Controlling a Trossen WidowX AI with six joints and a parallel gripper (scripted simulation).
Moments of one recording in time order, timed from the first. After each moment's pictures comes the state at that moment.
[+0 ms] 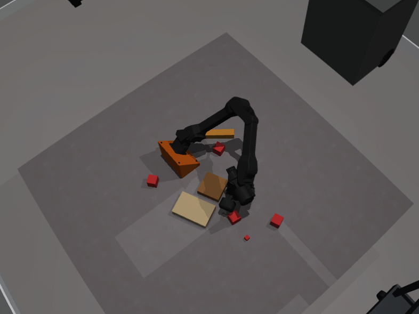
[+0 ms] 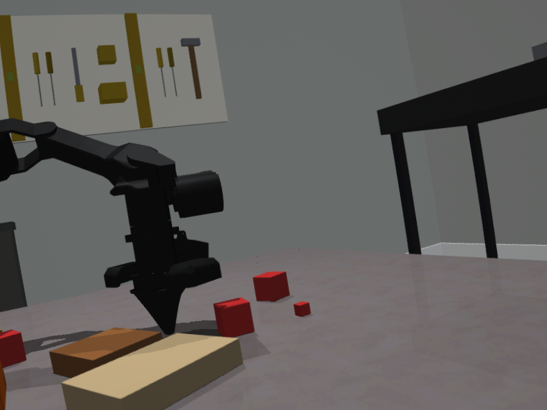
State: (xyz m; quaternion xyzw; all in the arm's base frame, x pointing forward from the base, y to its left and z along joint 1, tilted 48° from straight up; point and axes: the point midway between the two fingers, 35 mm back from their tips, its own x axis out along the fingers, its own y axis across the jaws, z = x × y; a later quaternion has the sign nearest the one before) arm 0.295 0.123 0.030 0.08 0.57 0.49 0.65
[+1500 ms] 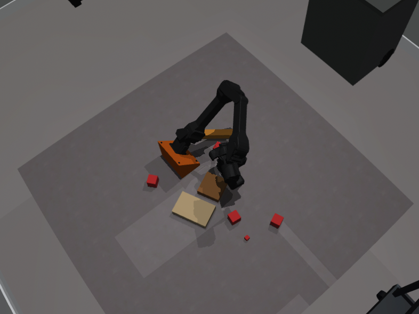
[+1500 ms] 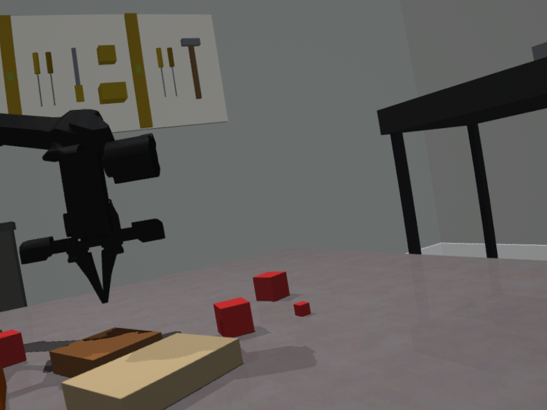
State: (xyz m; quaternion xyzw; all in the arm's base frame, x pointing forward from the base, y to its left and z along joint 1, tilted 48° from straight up) arm 0.226 0.076 0.083 -0.23 0.28 0.70 0.62
